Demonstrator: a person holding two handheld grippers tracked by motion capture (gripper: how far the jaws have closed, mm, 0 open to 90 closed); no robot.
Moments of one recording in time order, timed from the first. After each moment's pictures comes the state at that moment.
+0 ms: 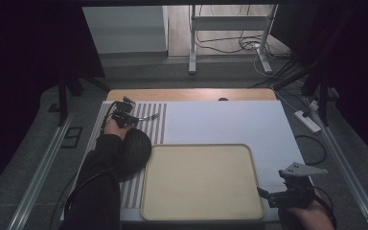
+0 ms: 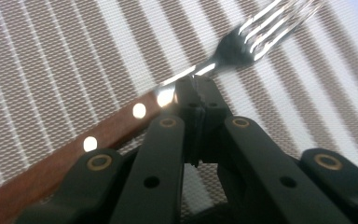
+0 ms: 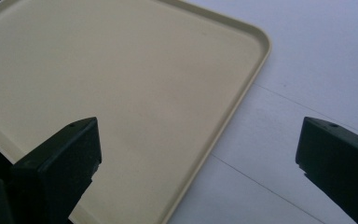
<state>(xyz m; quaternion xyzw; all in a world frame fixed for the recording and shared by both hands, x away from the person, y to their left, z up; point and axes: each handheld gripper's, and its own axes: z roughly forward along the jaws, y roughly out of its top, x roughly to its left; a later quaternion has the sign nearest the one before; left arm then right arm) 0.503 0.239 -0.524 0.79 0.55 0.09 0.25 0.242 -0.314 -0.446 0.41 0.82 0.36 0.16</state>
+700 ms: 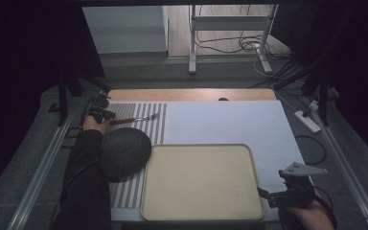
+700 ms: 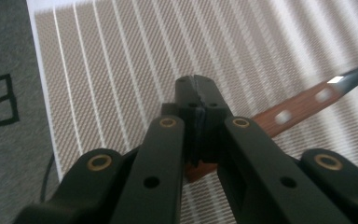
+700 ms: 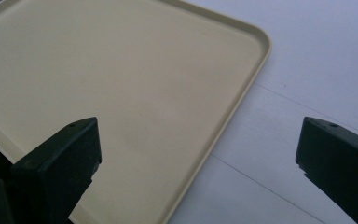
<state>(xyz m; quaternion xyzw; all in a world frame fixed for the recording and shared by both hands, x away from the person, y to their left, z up) 0.506 0.323 -0.526 0.75 0.61 0.13 0.21 0.242 -0.315 -0.446 0.41 0.82 0.36 0.16</state>
